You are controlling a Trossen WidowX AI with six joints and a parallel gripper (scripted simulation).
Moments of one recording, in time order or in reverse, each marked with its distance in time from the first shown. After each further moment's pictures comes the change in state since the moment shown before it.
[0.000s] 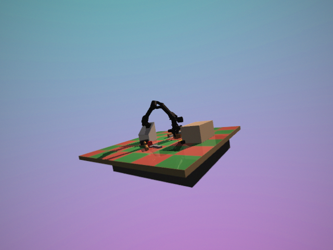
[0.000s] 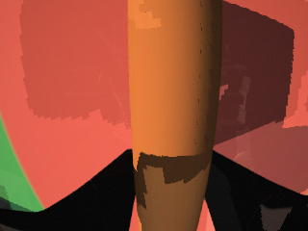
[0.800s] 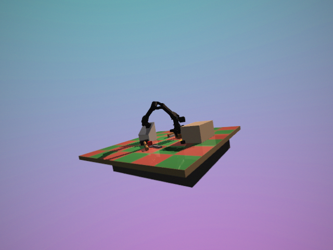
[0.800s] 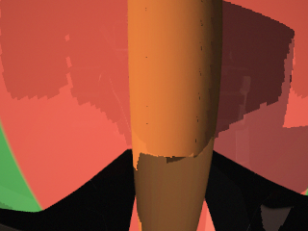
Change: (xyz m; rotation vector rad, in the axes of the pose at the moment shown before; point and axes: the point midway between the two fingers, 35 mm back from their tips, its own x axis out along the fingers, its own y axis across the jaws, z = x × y) arm 0.000 0.001 0.029 0.000 0.000 0.001
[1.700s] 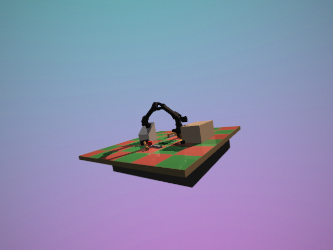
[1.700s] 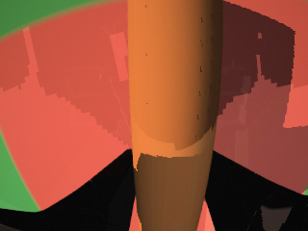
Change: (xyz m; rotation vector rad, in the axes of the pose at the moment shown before) arm -0.001 0.001 0.030 0.001 0.000 0.001
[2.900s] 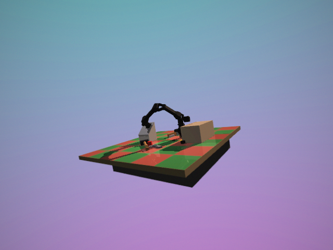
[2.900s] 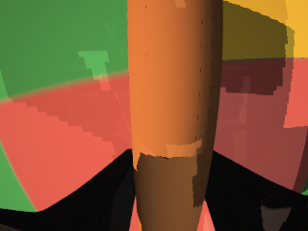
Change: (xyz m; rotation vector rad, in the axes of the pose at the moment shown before) arm -0.001 0.000 0.036 0.001 -0.002 0.000
